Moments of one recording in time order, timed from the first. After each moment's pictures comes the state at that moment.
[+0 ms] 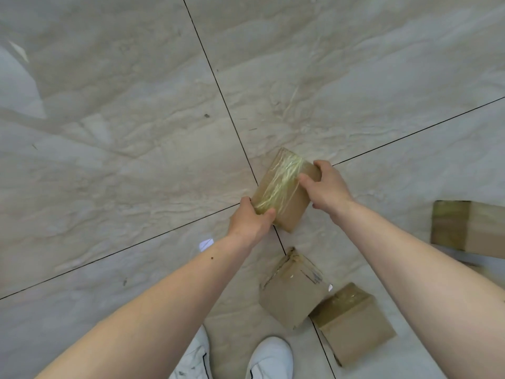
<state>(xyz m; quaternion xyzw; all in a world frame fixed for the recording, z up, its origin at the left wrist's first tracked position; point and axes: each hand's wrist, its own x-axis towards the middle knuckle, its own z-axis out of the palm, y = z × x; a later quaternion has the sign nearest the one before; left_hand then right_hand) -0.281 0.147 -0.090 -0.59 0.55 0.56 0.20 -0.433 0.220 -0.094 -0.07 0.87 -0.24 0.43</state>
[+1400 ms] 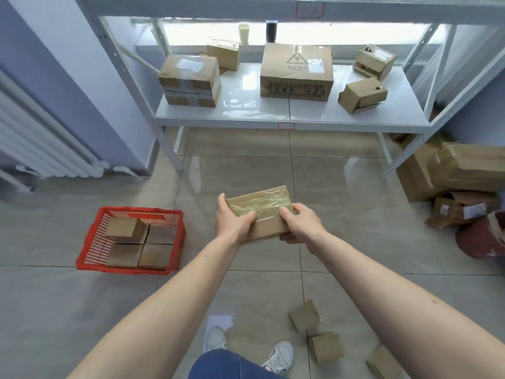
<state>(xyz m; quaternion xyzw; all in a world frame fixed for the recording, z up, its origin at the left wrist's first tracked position) -0.052 0.057 0.606 -0.69 0.49 0.50 -0.18 -0.202 0.112 0.604 -0.24 0.79 -0.30 0.48</state>
